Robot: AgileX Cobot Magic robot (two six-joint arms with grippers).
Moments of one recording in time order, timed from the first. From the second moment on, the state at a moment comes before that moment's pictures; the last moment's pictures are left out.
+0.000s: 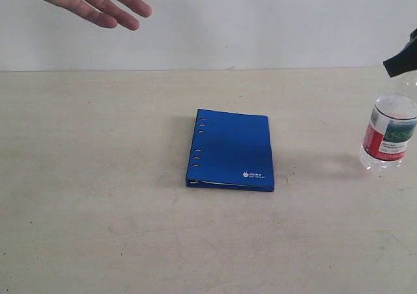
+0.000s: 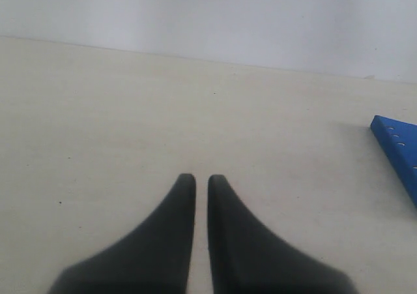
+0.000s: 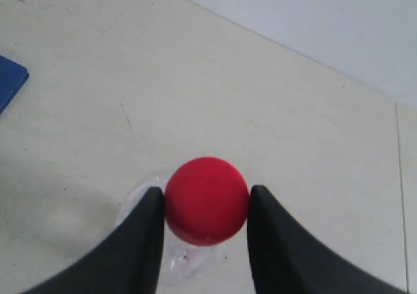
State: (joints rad) left arm 0.02 0.03 0.00 -0.08 0.30 -0.02; right arm 0.10 1.34 -1.00 -0.29 0.48 -0.11
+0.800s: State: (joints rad) left arm 0.02 0.03 0.00 -0.08 0.30 -0.02; right arm 0.10 1.39 -1.00 -0.29 0.48 -0.09
